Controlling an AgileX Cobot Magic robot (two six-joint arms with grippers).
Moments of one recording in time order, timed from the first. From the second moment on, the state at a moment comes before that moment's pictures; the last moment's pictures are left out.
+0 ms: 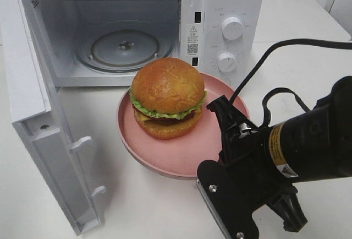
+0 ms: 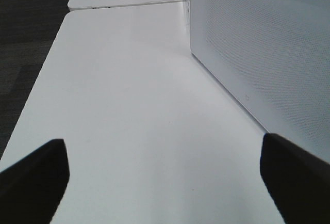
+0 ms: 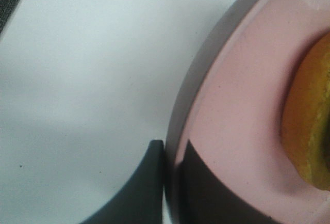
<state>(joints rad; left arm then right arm) 0.02 -0.01 -0.50 -0.02 1.05 0.09 0.89 1.42 -0.58 -0.55 0.25 -0.80</state>
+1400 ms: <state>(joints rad) 0.02 -0.01 -0.50 -0.02 1.05 0.09 0.83 1.73 -0.96 -0.22 0.30 -1.19</state>
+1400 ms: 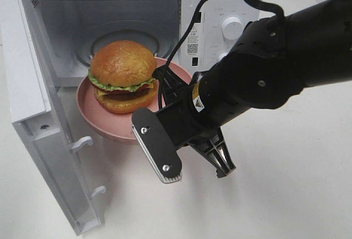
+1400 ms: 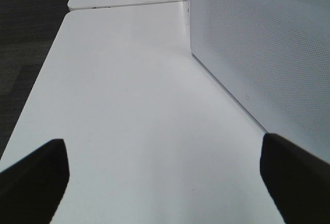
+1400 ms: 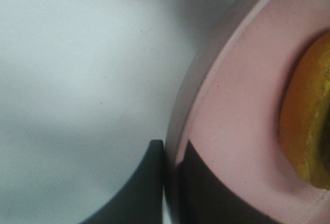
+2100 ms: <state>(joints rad) 0.02 -0.01 -0.50 -0.02 1.05 0.09 0.78 1.92 -1.25 -0.20 0.40 -1.14</state>
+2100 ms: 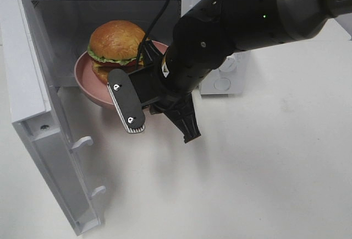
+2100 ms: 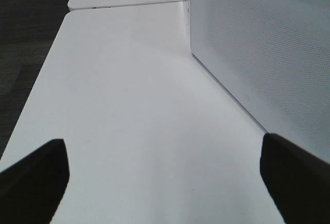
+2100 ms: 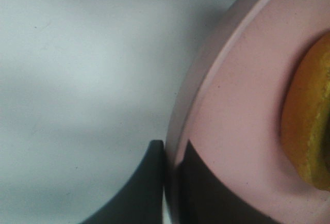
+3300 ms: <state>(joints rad) 0.02 -0.01 -0.50 -0.02 1.05 0.09 0.76 2.27 -1.81 -0.24 0.60 -0.97</state>
